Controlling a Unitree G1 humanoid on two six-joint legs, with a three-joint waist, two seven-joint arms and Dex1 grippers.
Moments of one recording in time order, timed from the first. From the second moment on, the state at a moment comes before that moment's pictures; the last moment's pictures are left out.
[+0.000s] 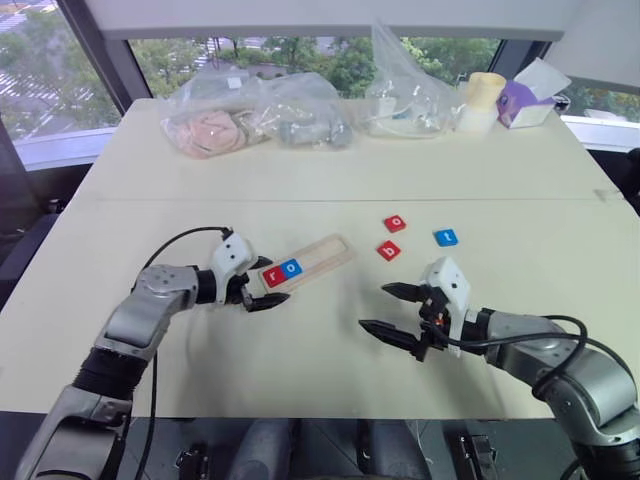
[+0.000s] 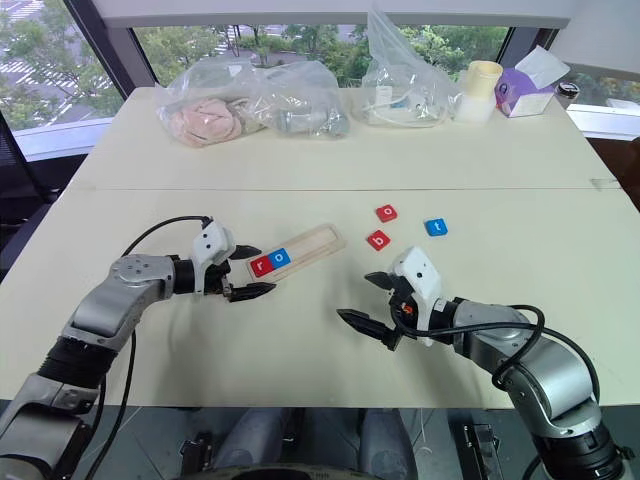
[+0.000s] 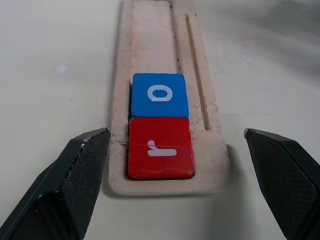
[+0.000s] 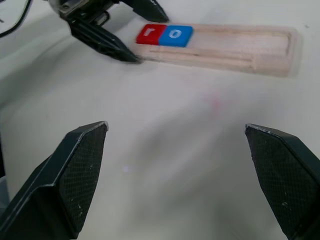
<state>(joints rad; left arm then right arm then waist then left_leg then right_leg) -0.39 0.62 -0.20 0.06 -0.25 0.37 -0.95 -0.02 -0.67 -0.02 -0.60 0.64 0.81 0.63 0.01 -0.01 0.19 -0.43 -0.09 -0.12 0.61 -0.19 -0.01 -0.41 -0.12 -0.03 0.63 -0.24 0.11</state>
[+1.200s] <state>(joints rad) -0.52 0.67 -0.25 0.27 -0.19 0.12 -1.28 0.04 -0.68 -0.13 -0.60 0.64 0.80 0.60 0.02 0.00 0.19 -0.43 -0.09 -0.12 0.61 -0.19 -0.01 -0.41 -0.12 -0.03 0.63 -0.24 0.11</state>
